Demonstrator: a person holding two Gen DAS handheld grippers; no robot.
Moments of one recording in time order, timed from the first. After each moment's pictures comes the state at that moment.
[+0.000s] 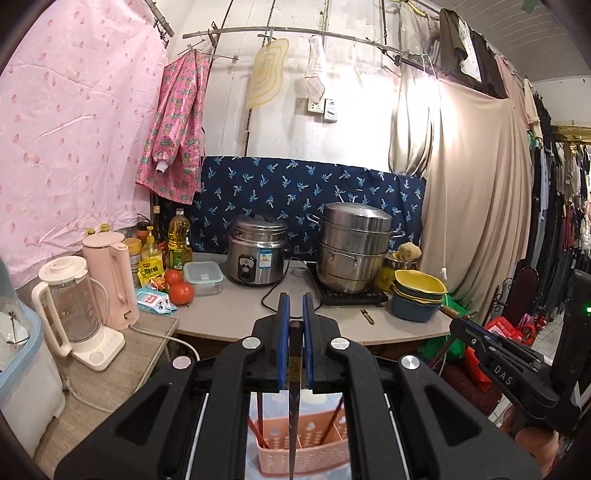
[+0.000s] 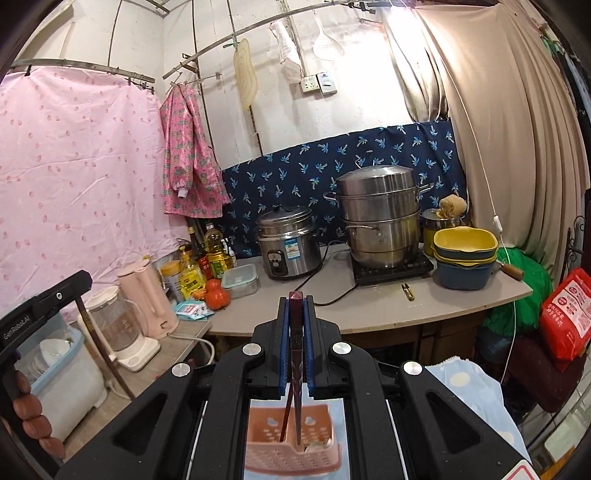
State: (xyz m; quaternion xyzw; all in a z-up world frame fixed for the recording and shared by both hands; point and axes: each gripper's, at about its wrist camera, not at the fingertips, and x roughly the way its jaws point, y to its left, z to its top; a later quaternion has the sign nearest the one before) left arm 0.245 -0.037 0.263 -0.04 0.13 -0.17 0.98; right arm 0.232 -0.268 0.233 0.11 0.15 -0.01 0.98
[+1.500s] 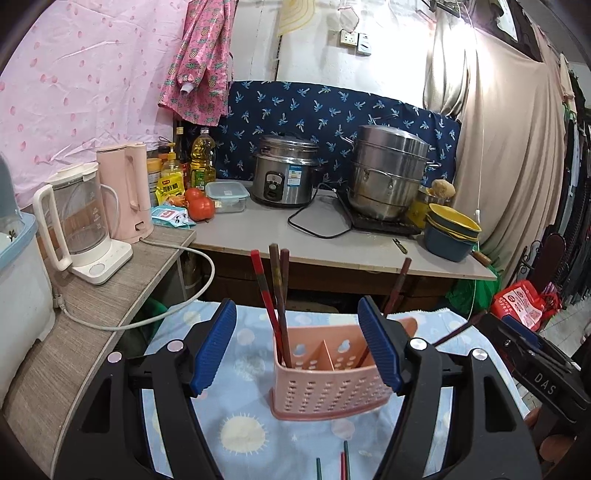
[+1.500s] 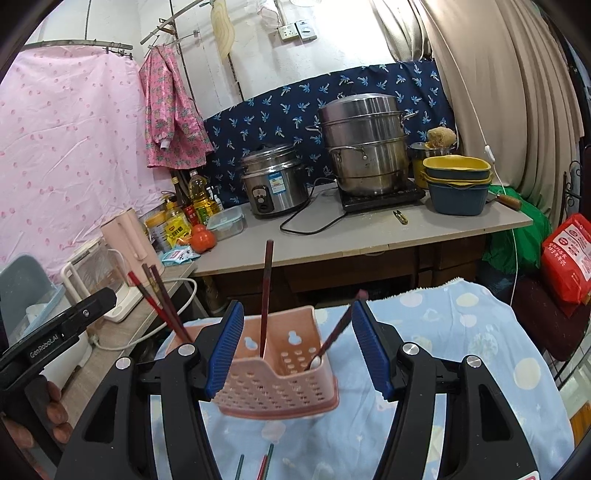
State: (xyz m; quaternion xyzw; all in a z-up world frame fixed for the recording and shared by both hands) left arm 0.251 -0.033 0.143 -0.04 0.25 -0.12 0.96; right arm 0.214 -0.267 0.121 0.14 0.23 -0.01 0.96
